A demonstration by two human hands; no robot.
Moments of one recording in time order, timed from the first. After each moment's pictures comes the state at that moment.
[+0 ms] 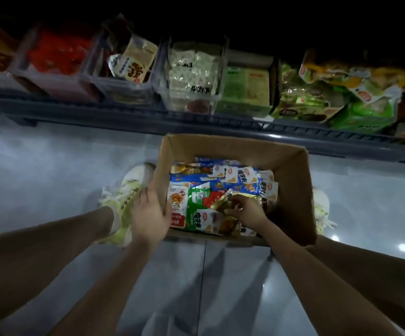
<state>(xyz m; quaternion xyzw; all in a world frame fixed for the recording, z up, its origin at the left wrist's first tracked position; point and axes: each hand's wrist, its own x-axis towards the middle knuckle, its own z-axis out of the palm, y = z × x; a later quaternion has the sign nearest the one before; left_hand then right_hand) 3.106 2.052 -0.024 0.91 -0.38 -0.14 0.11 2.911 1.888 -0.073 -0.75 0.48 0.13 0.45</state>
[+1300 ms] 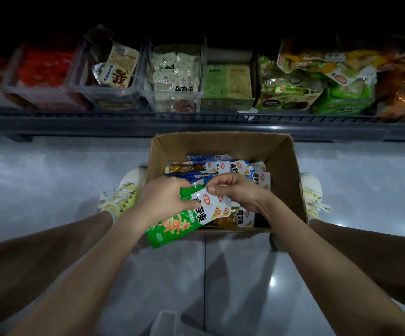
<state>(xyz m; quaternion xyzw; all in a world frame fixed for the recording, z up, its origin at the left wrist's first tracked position) 3.098 1.998 0.066 0.78 -0.56 -0.27 0.01 2.932 1.880 0.012 -0.53 0.33 0.02 0.78</state>
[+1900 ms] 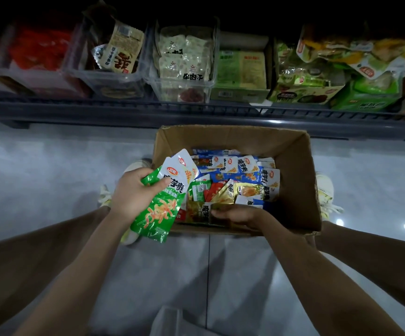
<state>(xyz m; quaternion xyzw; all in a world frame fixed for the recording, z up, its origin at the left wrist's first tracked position) 3.147 2.032 0.033 0.84 -0.26 -0.35 0.32 2.931 1.907 -0.056 -0.54 0.40 0.31 0.67</state>
